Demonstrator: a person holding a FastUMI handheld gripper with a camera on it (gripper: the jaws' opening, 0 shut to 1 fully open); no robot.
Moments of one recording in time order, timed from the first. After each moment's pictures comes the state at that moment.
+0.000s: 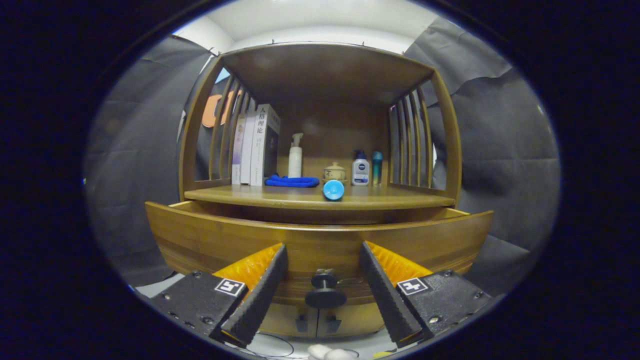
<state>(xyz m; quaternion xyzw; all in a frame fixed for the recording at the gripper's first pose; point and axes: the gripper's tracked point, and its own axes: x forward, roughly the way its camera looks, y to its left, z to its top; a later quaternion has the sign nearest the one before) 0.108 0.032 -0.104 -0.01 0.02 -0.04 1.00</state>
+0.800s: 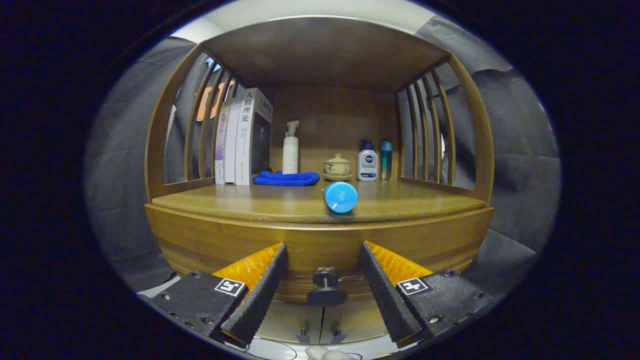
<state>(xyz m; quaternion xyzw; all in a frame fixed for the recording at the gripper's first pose) 0.187 0.029 -0.101 0.01 0.05 -0.04 1.00</state>
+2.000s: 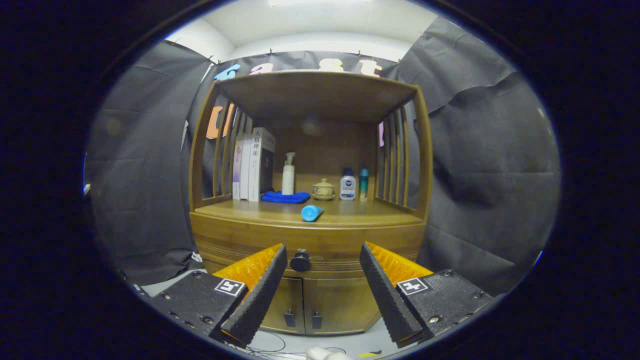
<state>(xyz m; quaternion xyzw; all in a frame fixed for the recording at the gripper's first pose) 0.017 -0.013 -0.050 -0.01 -0.01 -0.04 1.00</state>
